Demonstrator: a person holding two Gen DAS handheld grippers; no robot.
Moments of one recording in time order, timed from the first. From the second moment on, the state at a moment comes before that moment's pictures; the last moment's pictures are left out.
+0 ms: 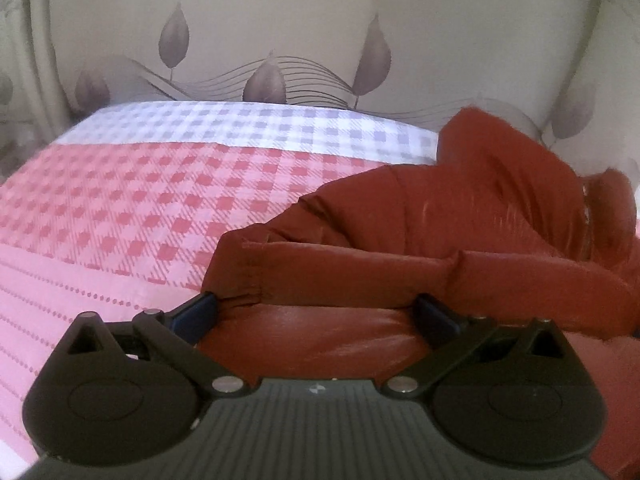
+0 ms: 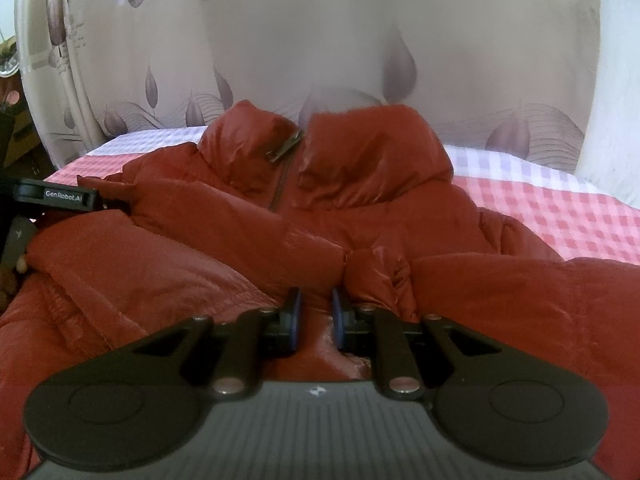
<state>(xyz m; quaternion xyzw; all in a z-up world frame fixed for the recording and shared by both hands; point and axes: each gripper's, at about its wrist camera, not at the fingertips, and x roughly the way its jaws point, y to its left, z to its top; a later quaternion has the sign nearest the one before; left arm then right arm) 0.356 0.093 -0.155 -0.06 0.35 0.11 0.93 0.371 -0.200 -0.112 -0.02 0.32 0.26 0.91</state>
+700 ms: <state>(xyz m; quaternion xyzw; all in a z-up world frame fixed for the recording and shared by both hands) 0.225 0.088 -0.071 -0.01 0.27 0.04 0.96 0.251 -0.266 -0.028 0.03 0.21 0.29 0.93</state>
